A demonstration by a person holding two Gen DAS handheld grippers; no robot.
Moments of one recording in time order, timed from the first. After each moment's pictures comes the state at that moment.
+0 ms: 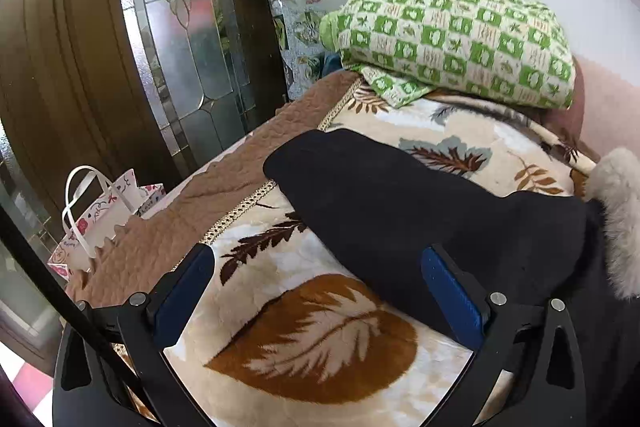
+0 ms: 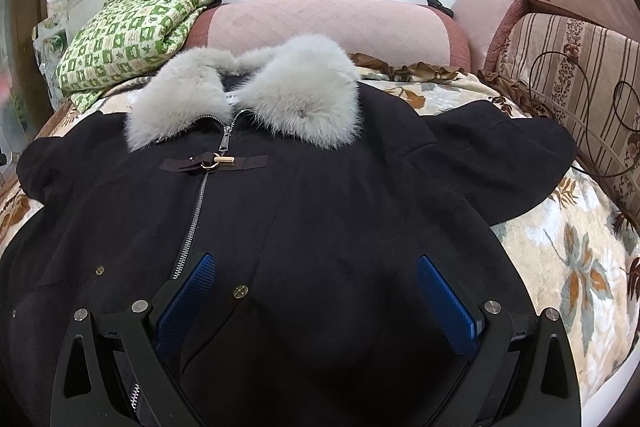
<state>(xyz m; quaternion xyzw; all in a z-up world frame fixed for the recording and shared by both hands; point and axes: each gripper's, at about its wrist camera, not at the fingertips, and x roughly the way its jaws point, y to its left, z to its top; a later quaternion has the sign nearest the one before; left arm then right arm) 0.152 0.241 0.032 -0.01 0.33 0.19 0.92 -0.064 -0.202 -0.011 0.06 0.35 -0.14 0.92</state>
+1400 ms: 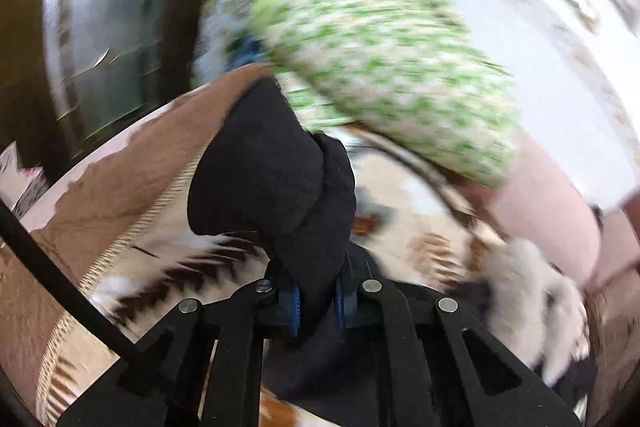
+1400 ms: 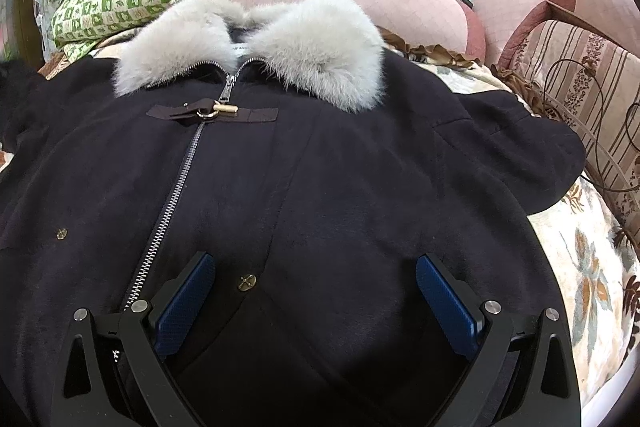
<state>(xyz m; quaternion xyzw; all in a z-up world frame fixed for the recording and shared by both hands) 0.233 0.264 0.084 -0.18 0.35 -0.01 0.92 -0.044 -0.186 -0.042 0.01 0.39 -0.14 0.91</state>
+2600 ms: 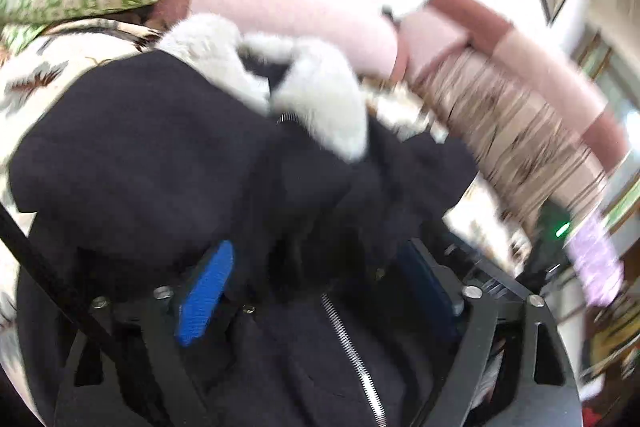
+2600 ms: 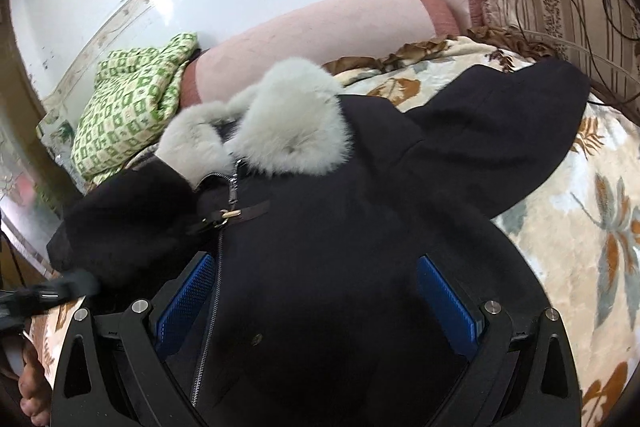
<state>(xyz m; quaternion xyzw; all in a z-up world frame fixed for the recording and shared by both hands) 0.049 -0.007 0.040 -0.09 0.42 -0.37 0.82 -0.069 -0.246 -0.001 0.21 0.31 -0.10 0.92</state>
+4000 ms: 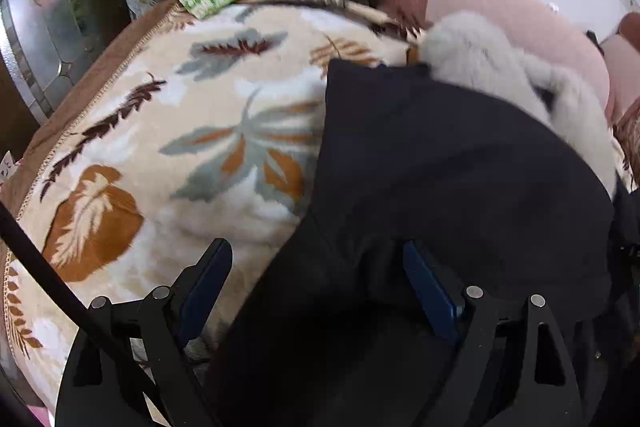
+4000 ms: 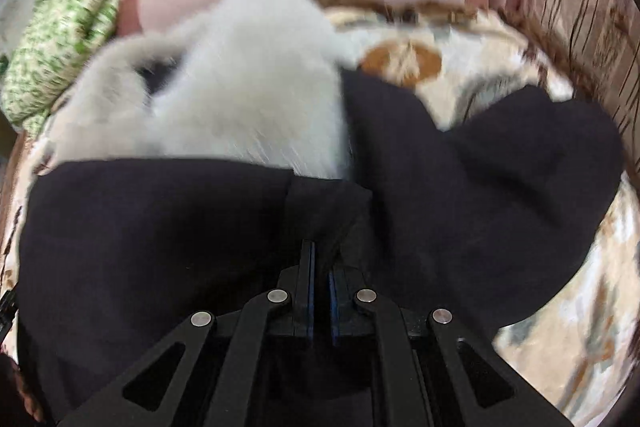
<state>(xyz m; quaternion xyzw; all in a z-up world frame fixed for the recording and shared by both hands) 0.133 0.074 -0.021 -0.01 0.47 -0.02 0.88 0.074 -0.285 -0.039 0.15 0.50 -0.13 0.84</state>
